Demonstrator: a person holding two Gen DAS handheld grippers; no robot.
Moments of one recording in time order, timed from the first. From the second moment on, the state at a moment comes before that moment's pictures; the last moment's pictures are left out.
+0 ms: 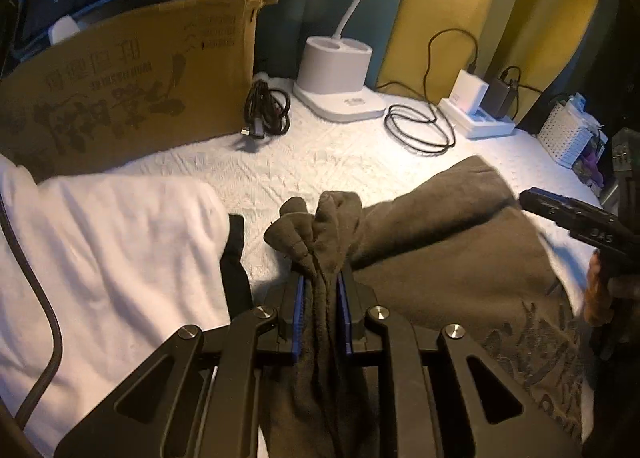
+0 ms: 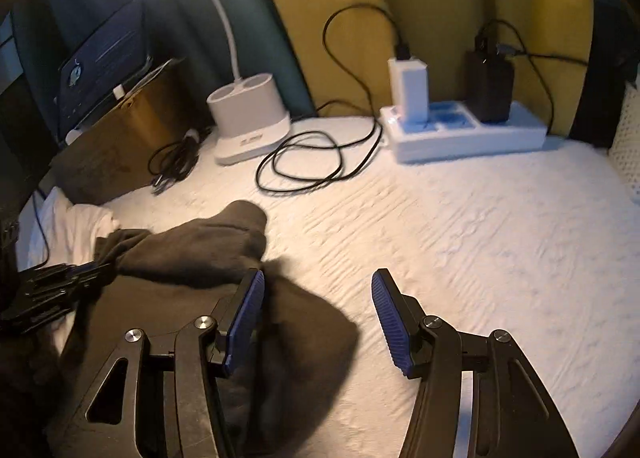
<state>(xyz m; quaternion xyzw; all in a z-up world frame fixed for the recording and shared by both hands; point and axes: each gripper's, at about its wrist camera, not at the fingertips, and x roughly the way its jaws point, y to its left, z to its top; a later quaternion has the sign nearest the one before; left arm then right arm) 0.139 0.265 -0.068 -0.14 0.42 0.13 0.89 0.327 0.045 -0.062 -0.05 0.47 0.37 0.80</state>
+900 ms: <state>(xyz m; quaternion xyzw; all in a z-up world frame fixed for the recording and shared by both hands) 0.118 0.249 -0.036 -0.13 0.38 0.15 0.90 0.303 0.030 -0.066 -0.11 0.48 0.32 0.81</state>
